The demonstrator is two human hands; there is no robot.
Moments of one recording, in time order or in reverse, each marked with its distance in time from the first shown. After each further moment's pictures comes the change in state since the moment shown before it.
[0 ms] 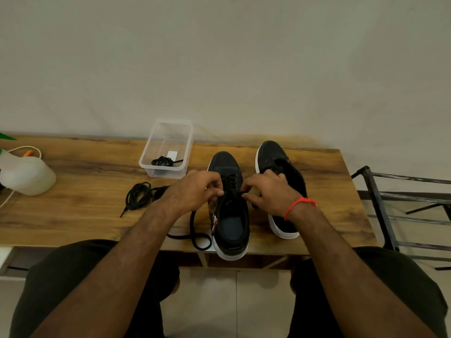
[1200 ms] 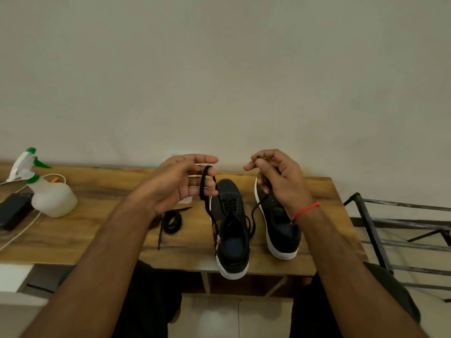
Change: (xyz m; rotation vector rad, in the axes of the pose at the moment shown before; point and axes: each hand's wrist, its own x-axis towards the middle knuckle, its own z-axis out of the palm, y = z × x) left_hand -0.062 0.056 -0.094 -1.151 0.092 -0.019; right_hand -0.023 -0.036 -0.078 1.149 0.537 -0.106
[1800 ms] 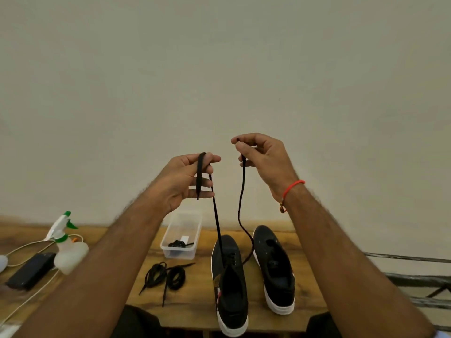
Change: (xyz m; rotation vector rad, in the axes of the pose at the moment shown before) left_hand -0.039 0.131 0.053 0.155 0.160 0.277; right_hand 0.036 -0.182 0.009 -0.051 0.054 -0.283
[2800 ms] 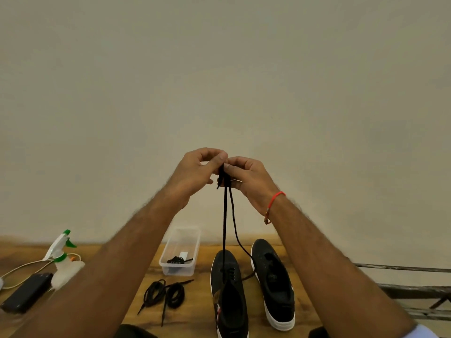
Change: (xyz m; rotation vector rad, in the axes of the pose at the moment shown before) left_hand 0.017 0.026 0.023 0.343 0.071 0.331; right_hand 0.005 0.003 0.016 0.270 -0.114 0.185
